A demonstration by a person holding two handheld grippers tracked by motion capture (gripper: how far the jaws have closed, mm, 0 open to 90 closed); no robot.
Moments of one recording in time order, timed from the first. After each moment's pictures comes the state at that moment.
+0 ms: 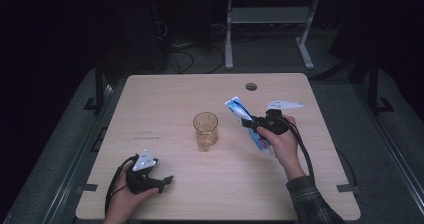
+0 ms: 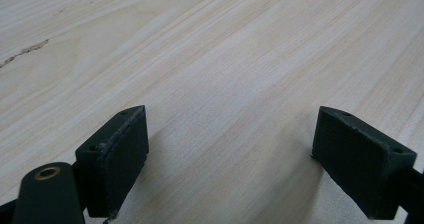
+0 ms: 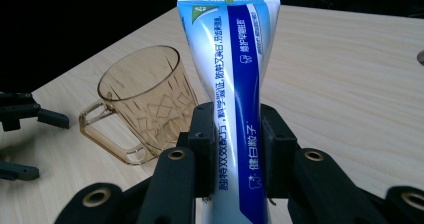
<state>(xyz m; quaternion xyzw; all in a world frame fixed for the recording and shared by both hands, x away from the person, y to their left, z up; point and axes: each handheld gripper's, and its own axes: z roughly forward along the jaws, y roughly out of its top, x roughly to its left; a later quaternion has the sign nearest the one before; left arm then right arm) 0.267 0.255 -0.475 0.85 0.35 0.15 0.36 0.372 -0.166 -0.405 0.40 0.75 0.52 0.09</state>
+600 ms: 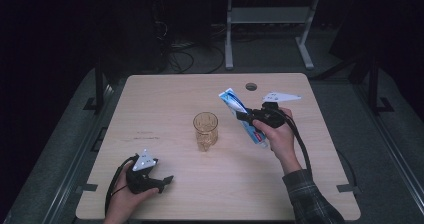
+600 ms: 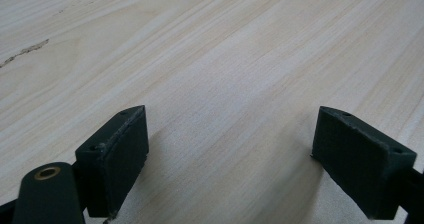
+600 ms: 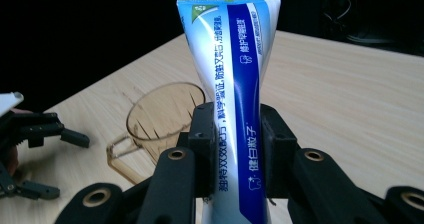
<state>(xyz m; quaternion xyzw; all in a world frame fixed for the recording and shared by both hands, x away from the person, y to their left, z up) 0.267 0.255 -0.475 0.85 0.35 0.15 0.36 0.378 -0.152 -0.379 0.37 0.75 0.54 0.09</state>
